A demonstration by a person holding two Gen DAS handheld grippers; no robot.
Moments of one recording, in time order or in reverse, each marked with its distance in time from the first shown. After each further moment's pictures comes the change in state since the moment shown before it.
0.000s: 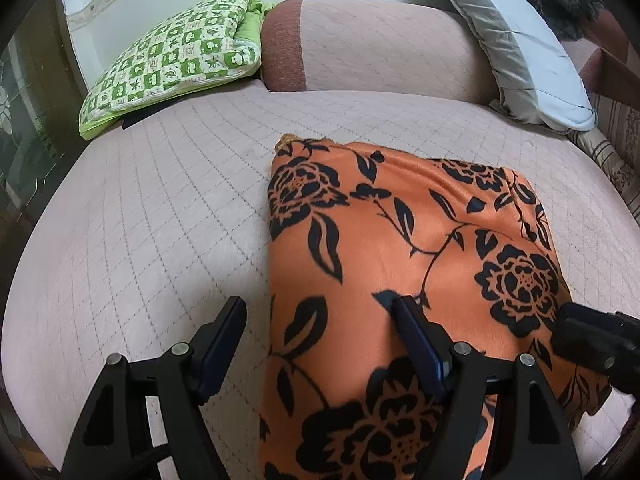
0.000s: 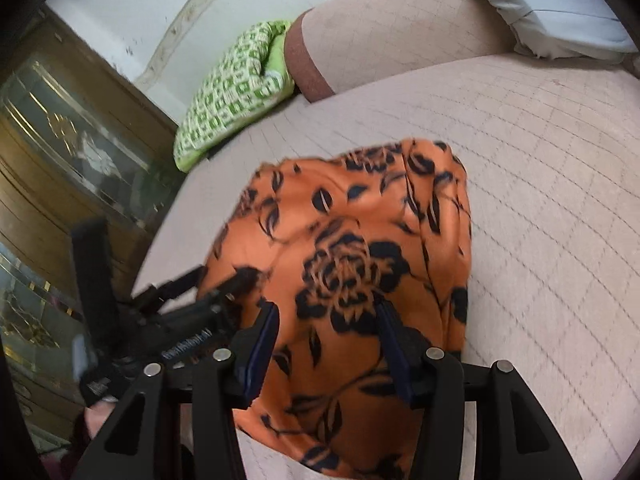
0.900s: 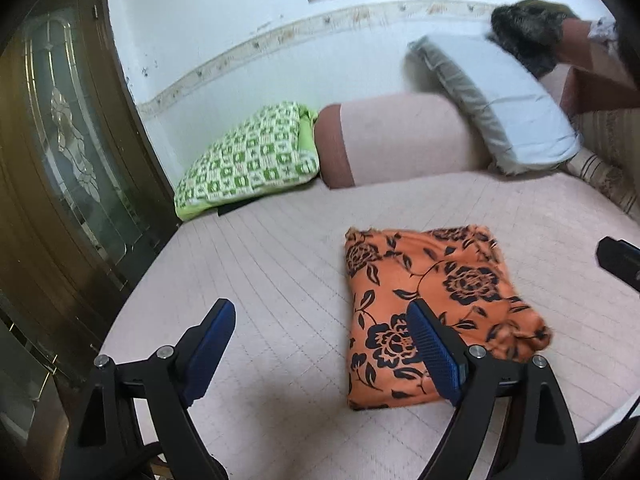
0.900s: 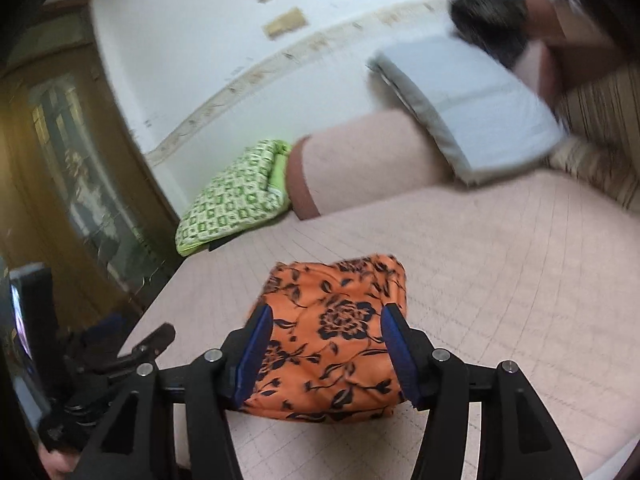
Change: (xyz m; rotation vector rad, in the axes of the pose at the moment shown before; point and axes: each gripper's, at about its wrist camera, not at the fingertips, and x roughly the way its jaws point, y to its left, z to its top) left arm -0.214 -0.005 -0.049 0.074 -0.316 0.223; right arm -0.179 0.078 -0.068 -0.083 -0.464 -0.164
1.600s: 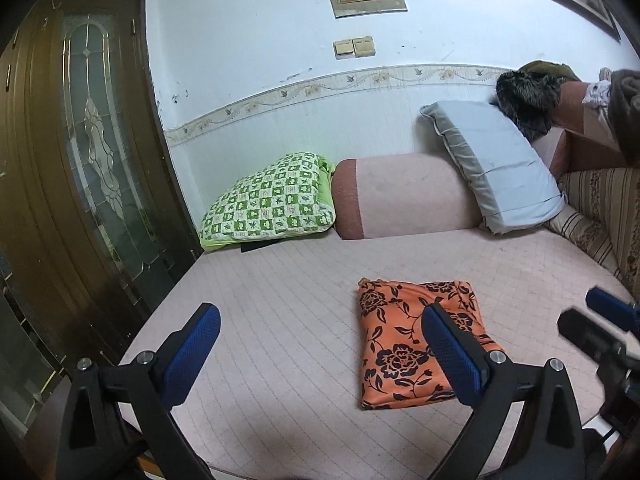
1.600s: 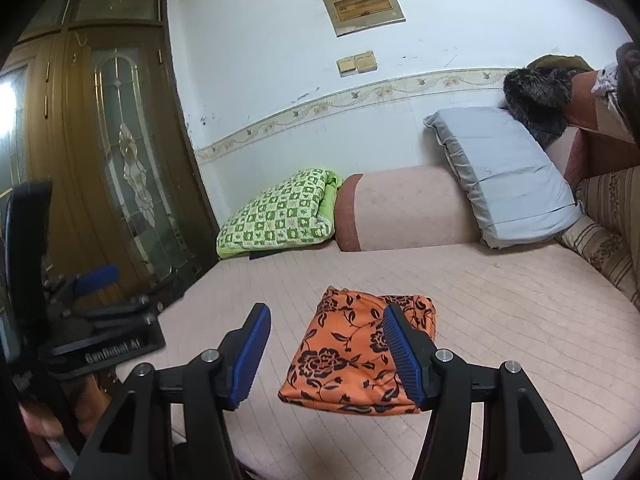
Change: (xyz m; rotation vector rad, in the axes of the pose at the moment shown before) left arm -0.102 0.052 0.022 -0.085 -0.130 -0.015; right arm -0.089 0.087 0.003 -0.175 -0.081 0.048
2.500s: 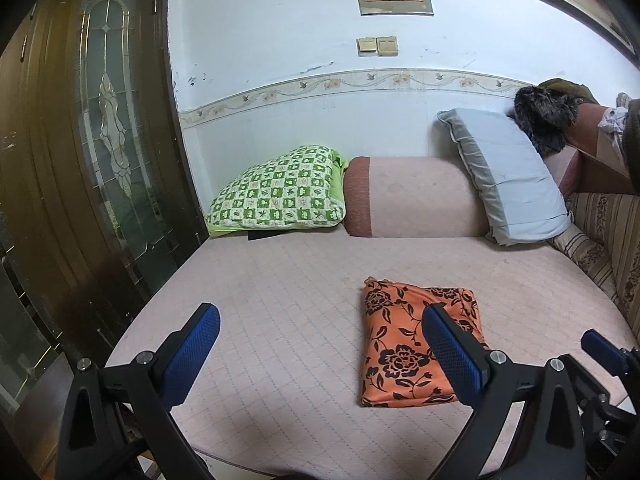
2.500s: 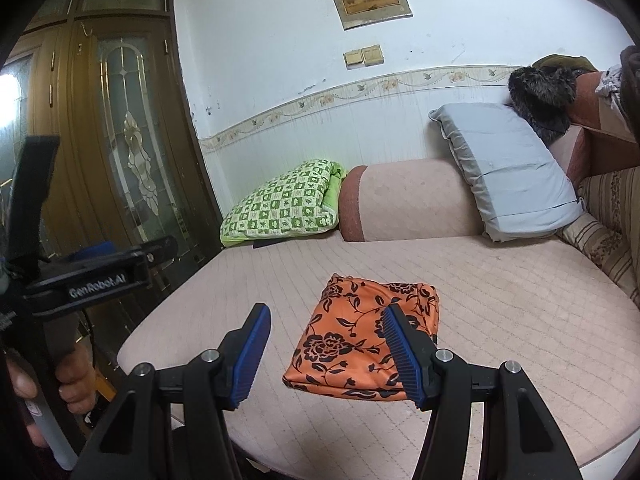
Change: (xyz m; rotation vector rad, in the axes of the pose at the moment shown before) left arm 0.000 0.019 0.002 -0.079 0.032 0.016; right arm -0.003 0.003 -0.011 -0.010 0.021 0.016
